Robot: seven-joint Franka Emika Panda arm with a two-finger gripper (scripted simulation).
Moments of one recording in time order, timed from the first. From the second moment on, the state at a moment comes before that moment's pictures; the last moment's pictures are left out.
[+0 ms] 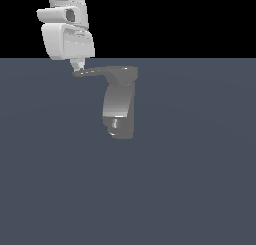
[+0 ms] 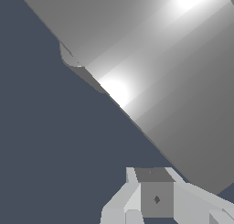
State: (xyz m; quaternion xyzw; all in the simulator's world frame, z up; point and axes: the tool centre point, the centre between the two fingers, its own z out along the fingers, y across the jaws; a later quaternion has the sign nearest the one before) arm 0.024 0.152 0.249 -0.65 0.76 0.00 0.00
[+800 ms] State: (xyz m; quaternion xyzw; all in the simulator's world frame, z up) arm -0.010 0.143 0.249 -0.65 0.76 0.00 0.00
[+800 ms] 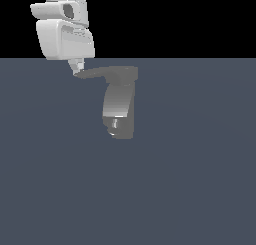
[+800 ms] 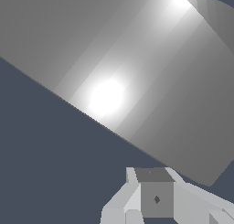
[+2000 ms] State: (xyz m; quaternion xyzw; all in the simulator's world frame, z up) arm -0.070 0.106 0.249 -0.65 0.76 0.00 0.00
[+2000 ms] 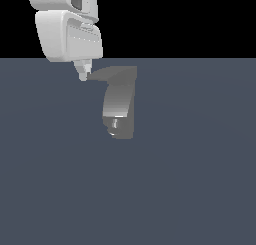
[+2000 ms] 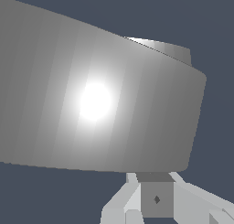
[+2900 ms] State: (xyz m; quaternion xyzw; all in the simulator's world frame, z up) arm -0.092 0.055 0.249 -0.66 0.75 0.00 0.00
